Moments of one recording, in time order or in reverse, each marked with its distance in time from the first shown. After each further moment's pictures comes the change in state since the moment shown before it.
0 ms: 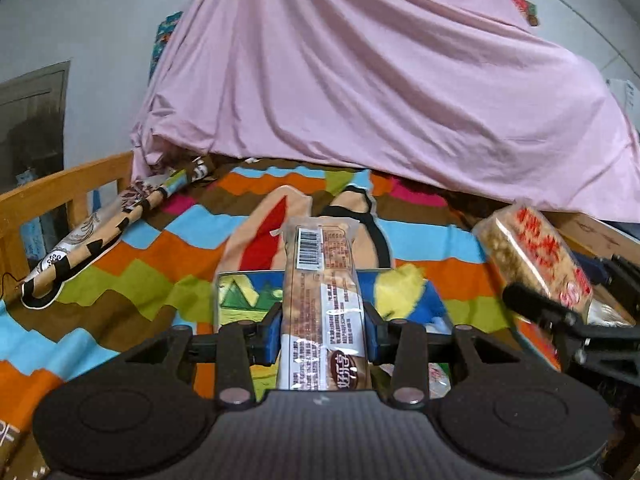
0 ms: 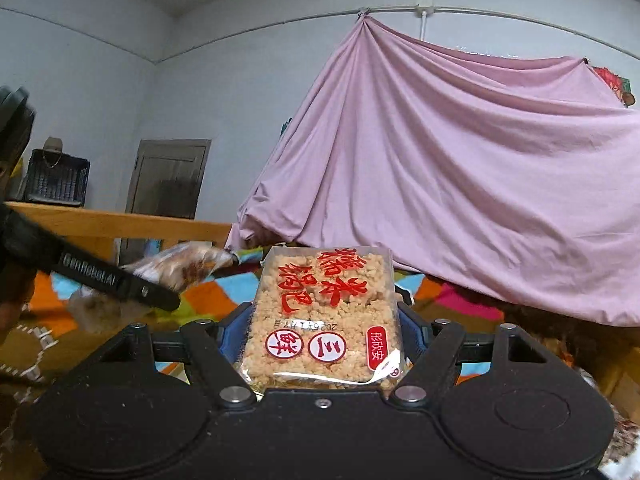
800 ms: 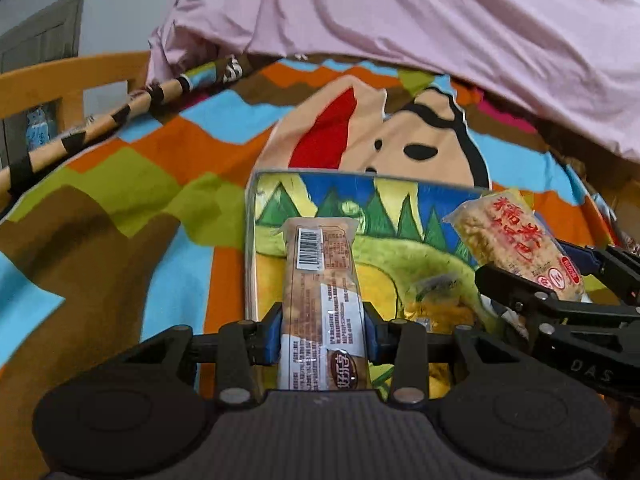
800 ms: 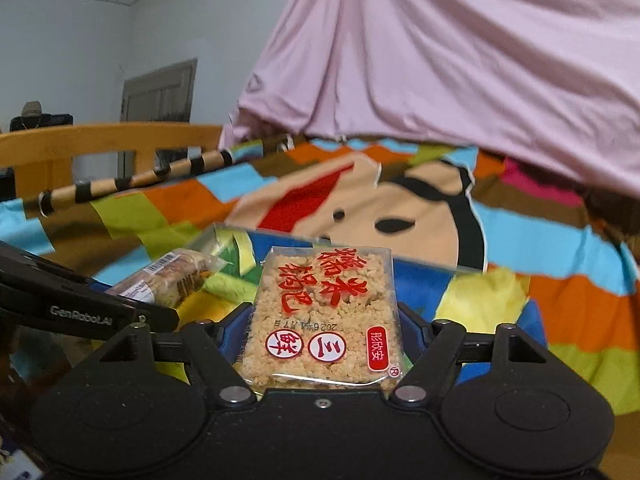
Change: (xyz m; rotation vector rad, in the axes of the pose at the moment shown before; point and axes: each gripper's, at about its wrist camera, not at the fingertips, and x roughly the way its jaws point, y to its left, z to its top) left arm 0.141 0.057 -0.061 -0.038 0.185 0.086; right arm 0.167 0.027 -0.102 0.095 0.262 0.030
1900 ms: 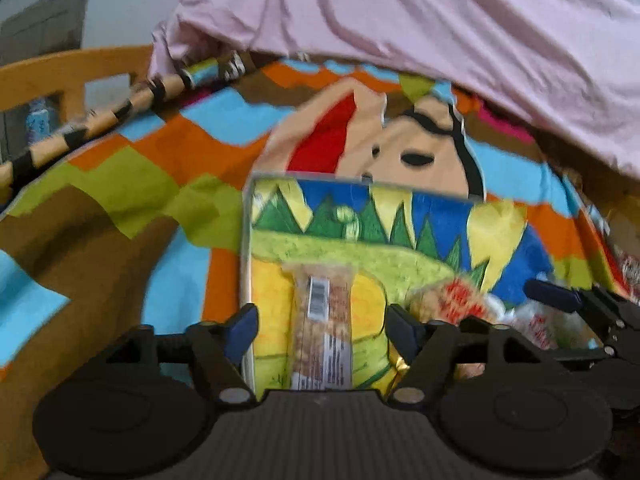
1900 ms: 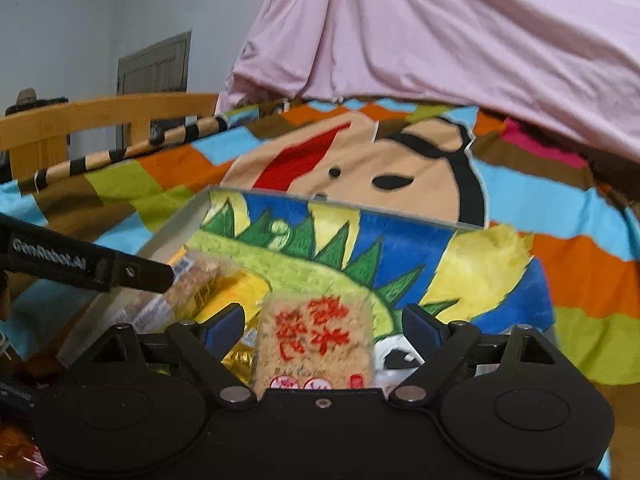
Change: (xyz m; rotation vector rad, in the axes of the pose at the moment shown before) left arm -0.016 -0.001 0.011 -0.054 -0.008 -0.012; right arm -0.001 -0.008 -0.006 0.023 0.085 0.007
